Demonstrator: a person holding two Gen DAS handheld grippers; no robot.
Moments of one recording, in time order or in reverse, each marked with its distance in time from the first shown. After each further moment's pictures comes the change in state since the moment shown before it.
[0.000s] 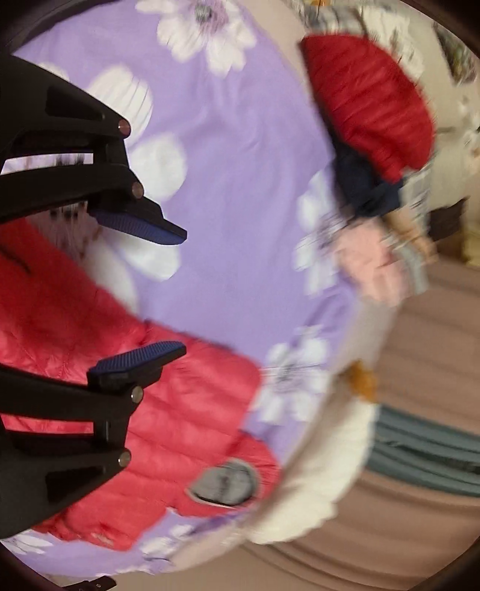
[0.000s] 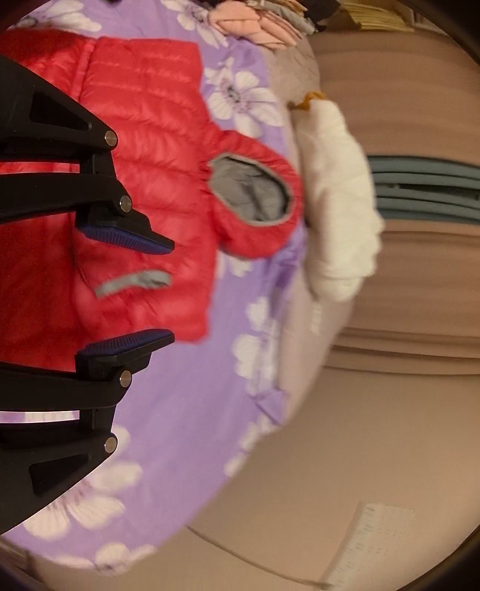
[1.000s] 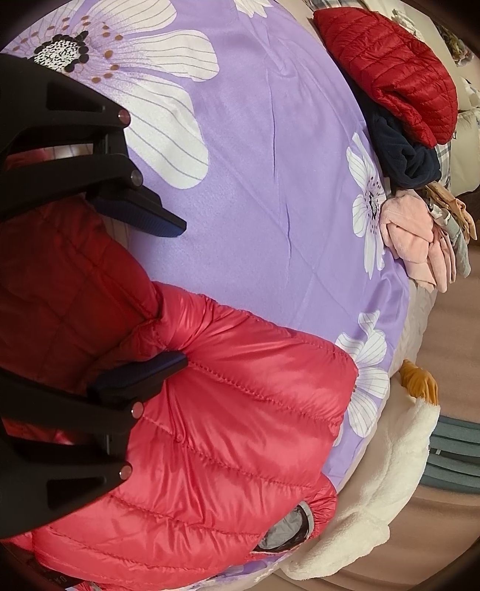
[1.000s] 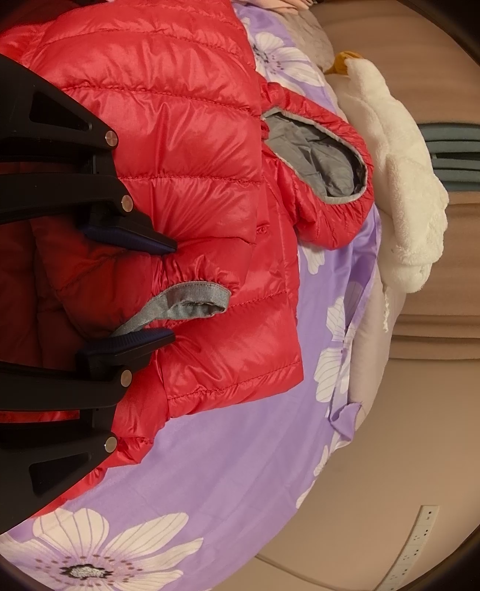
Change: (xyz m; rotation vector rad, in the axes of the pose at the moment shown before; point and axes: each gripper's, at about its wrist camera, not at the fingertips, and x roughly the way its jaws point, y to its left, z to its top) left arm 0.122 -0.061 -0.040 0.052 0.121 0.069; right arm 0.118 0.024 -0.052 0.083 0.188 -0.023
